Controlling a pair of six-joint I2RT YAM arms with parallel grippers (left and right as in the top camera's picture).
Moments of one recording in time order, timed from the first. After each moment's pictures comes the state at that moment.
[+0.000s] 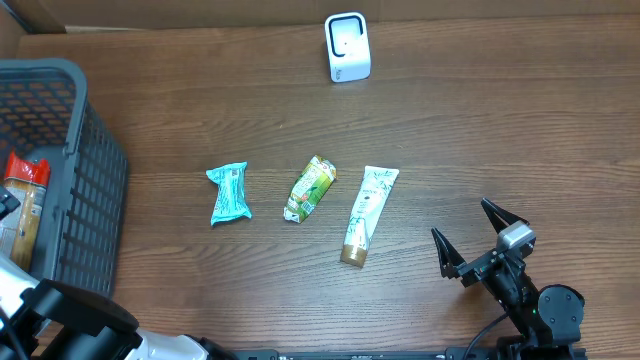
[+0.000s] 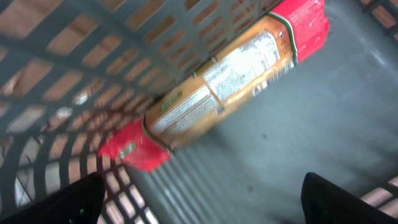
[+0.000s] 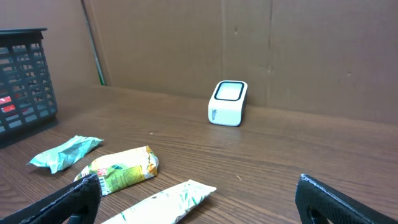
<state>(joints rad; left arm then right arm) 0.95 1.74 1.70 -1.04 -0.15 0.07 0.09 0.01 0.02 0.00 -0.44 0.07</state>
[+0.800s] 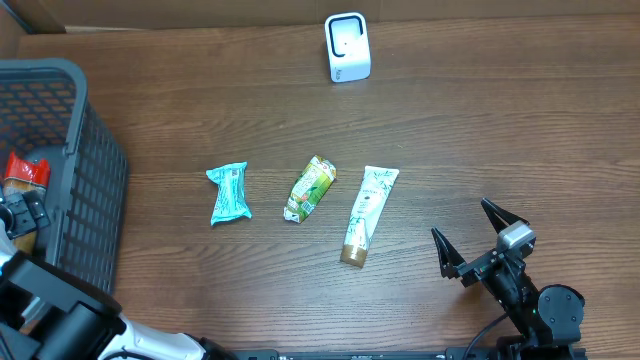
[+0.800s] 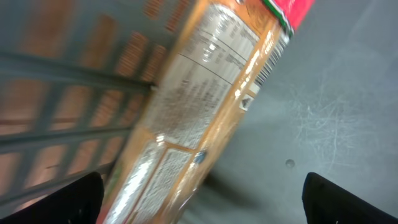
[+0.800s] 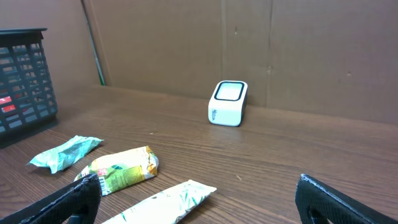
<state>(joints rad) 0.95 1.86 1.46 -0.68 -0.08 0.48 0.09 0.01 0.02 0.00 -0.44 0.07</state>
